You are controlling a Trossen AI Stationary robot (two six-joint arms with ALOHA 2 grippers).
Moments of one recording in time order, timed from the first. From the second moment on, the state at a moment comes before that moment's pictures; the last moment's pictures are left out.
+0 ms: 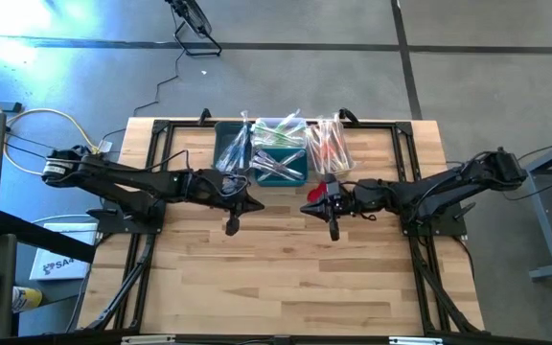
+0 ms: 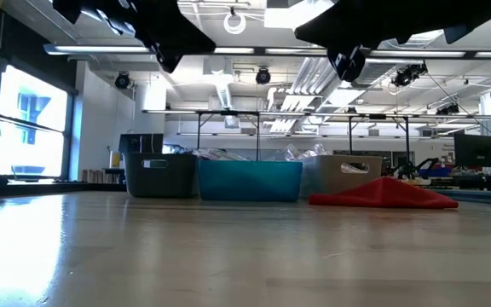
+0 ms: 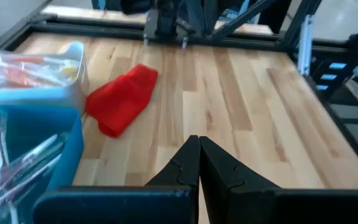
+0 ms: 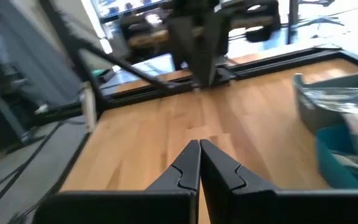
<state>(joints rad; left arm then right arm) -0.06 1.20 0.76 0.10 -0.01 -0.10 0.13 1.24 0.59 0.47 0.07 0.29</state>
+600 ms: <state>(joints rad) -0.06 0.96 0.76 -0.05 0.00 0.02 0.13 0.97 0.59 0.26 -0.01 0.21</state>
